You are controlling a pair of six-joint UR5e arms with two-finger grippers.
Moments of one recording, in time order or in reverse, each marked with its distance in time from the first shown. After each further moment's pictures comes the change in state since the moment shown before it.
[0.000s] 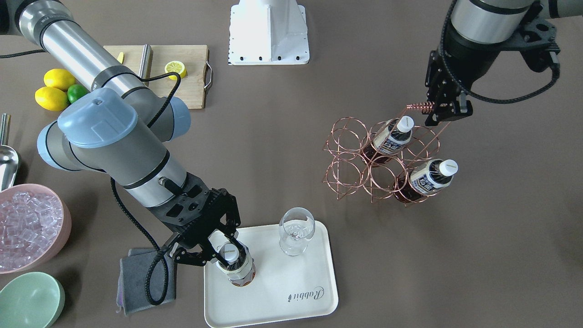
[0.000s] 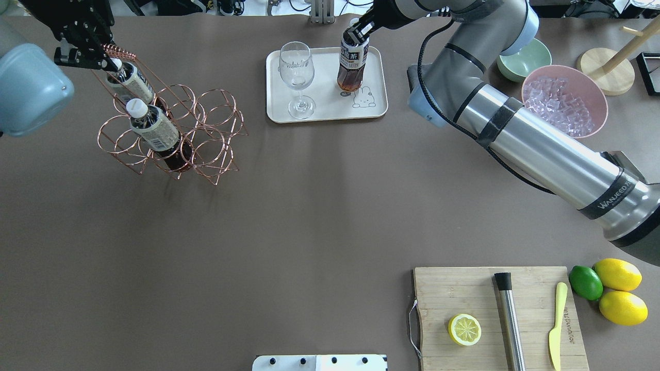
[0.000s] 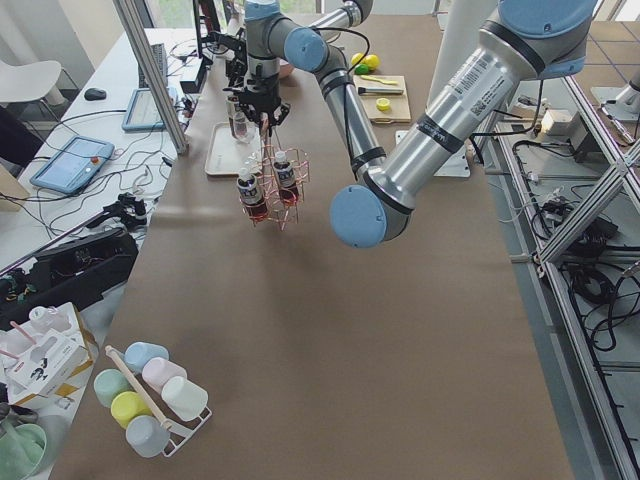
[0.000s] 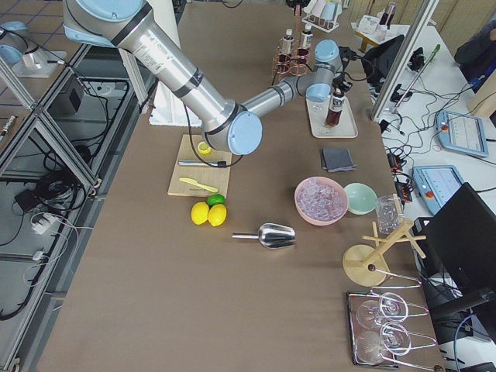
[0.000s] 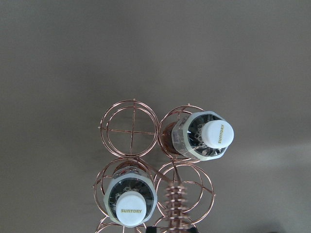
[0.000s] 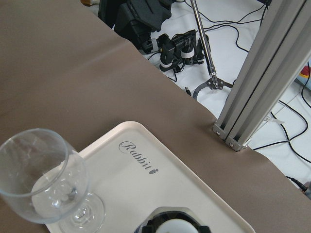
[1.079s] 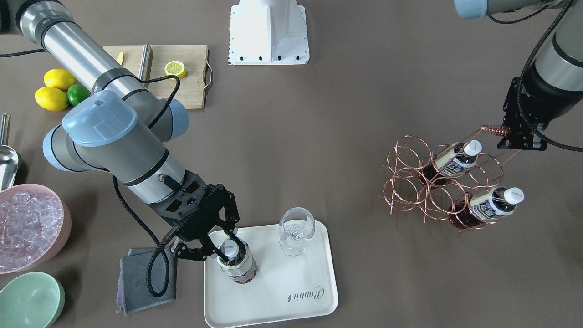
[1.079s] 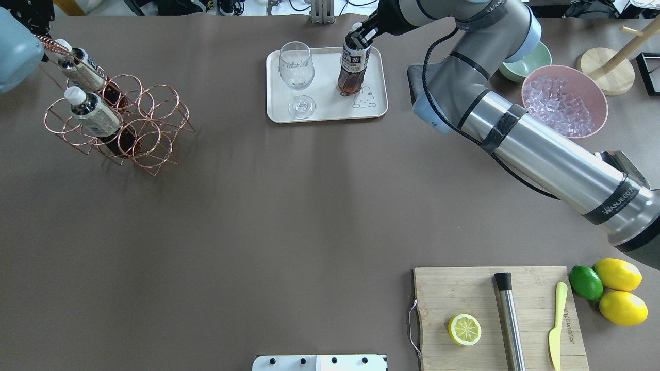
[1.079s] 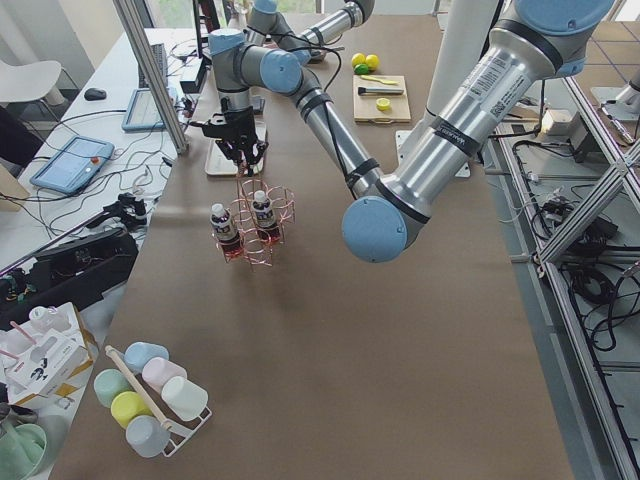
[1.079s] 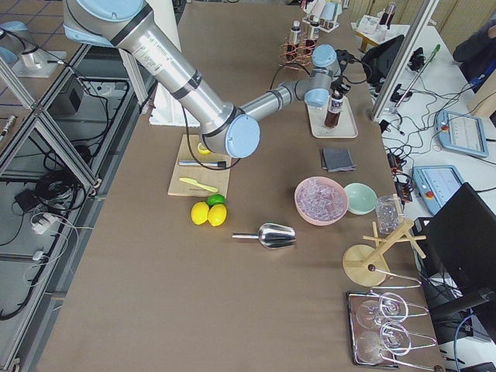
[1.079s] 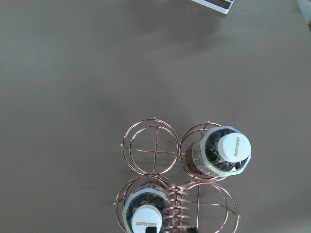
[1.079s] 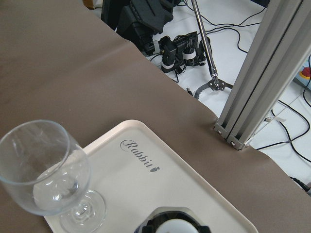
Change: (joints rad) left arm -0.111 0.062 0.131 0.054 0.045 0.377; right arm -0.005 -0.026 0.006 0.048 -0.005 0.009
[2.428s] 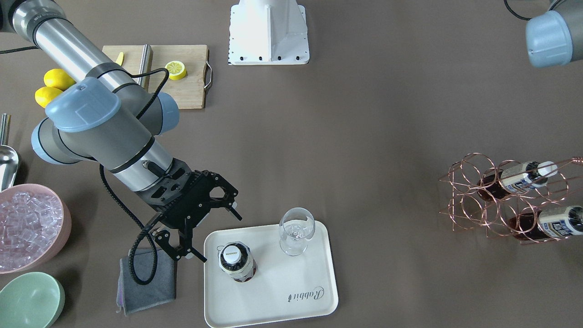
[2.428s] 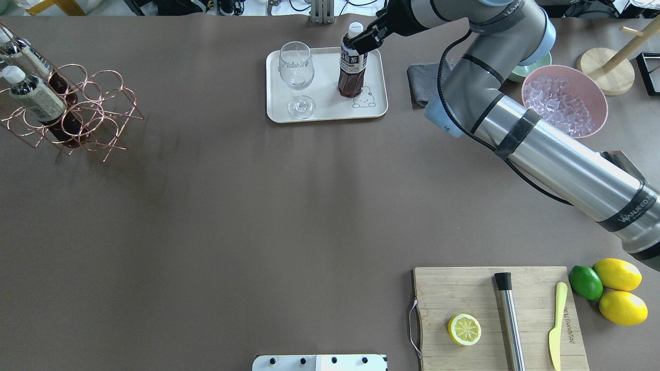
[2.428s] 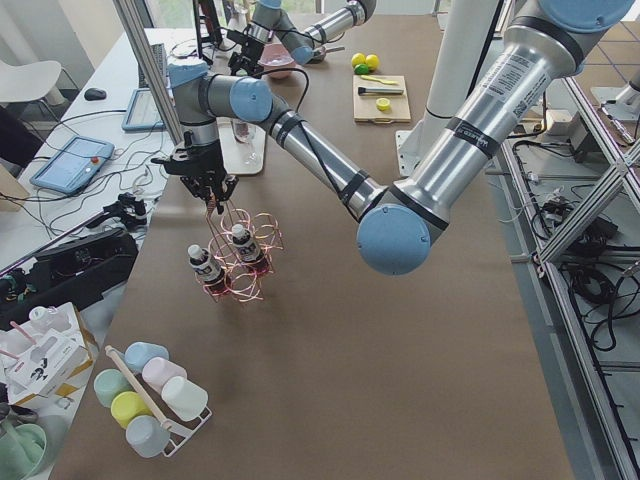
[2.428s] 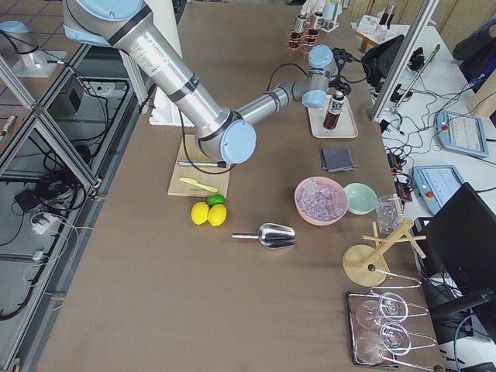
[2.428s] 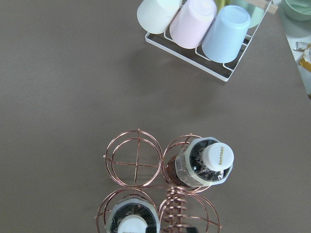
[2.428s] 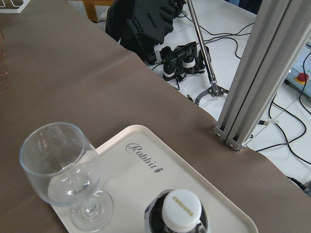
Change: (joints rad) left arm -0.140 0.035 0.182 -0.107 0.040 0.091; right arm 0.008 -0.052 0.081 0.015 0.007 0.035
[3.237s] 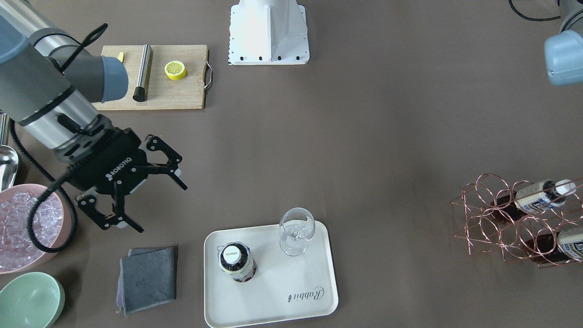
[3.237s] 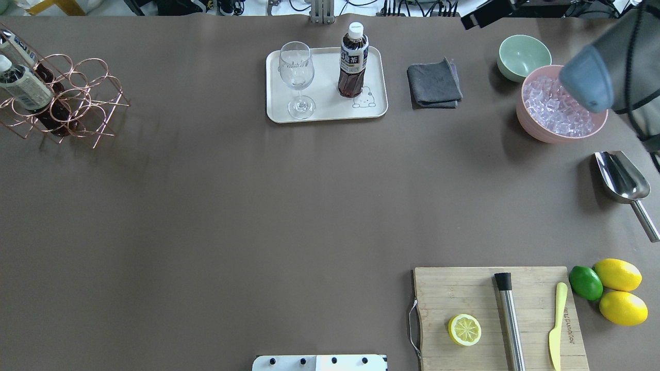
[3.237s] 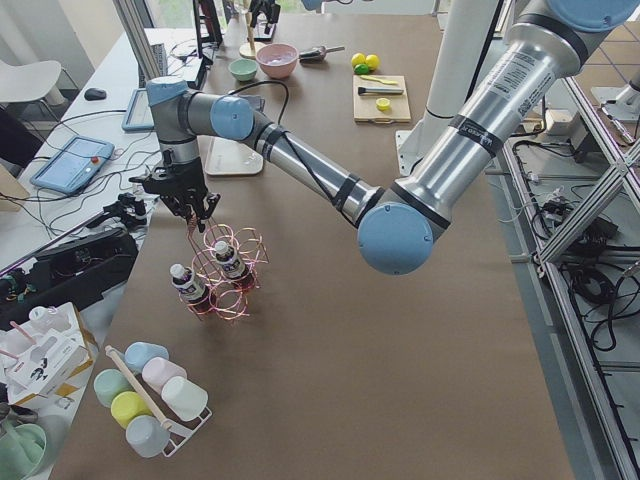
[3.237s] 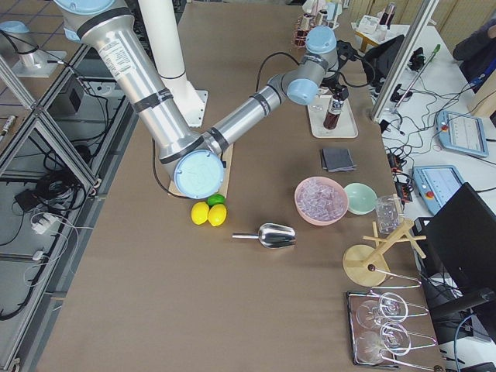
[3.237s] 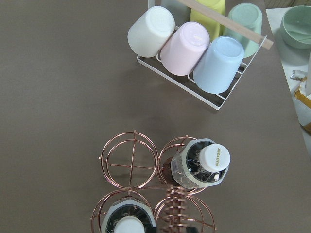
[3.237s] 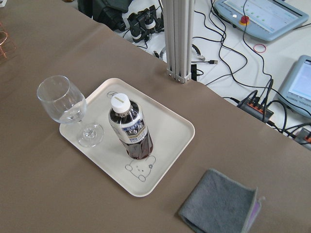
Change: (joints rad) left arm -0.039 -0.010 0.127 -0.103 0.021 -0.011; right arm 0.246 -0.273 0.476 -0.414 0.295 -0.024
